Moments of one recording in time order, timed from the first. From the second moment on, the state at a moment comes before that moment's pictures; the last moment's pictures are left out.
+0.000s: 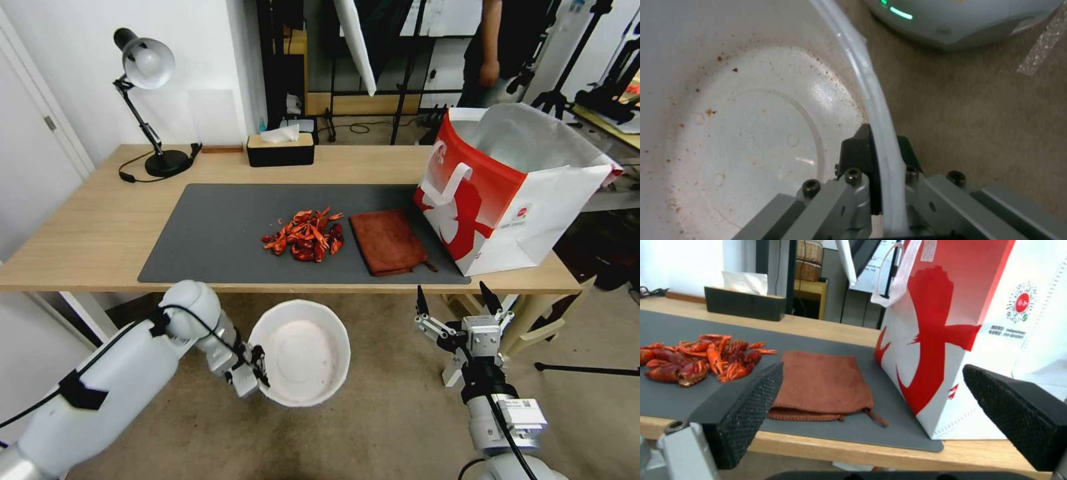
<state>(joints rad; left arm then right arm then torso) 0.72 -0.90 0.08 -1.63 0.50 -0.47 1.47 -1.79 1.53 0.51 2.35 -0.15 -0.01 0.04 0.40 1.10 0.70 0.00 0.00</state>
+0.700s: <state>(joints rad) 0.61 -0.92 0.13 -1.61 0.44 -0.45 1.47 -1.72 1.50 0.50 2.30 -0.09 -0.02 0.04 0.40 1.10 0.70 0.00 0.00</state>
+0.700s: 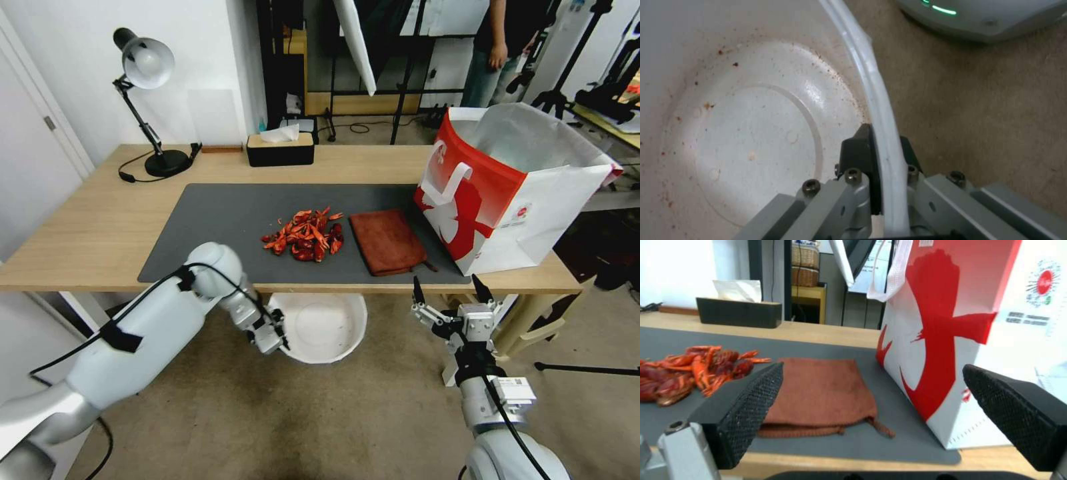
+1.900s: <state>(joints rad) 0.56 -0.94 0.16 -1.56 0.42 -0.48 1.44 -1.00 1.25 0.29 1.91 0.37 -0.62 0.28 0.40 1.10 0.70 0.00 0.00</state>
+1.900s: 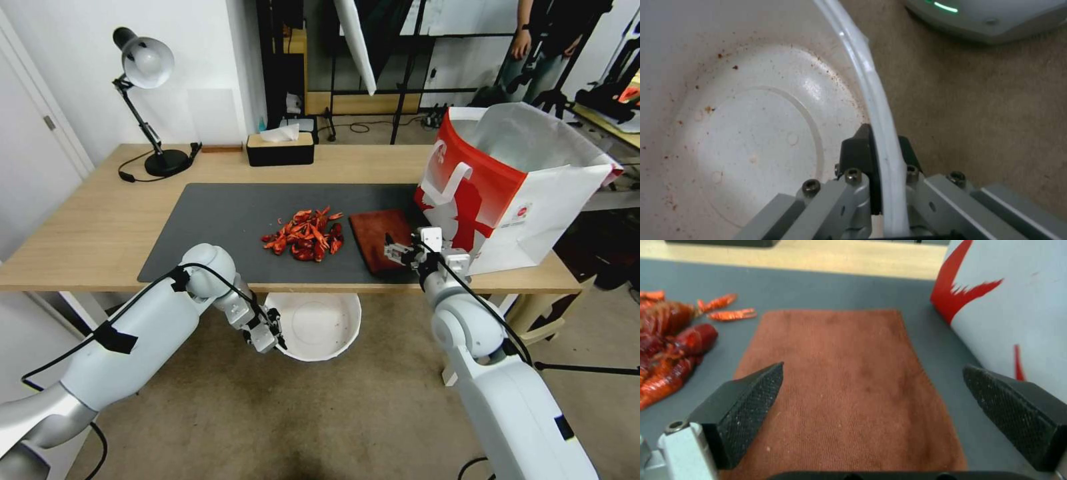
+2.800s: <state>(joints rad) 0.57 -0.93 0.14 -1.56 0.41 -0.50 1.41 -0.90 1.21 0.22 1.84 0.52 -0.74 0.30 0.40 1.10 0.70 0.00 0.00</state>
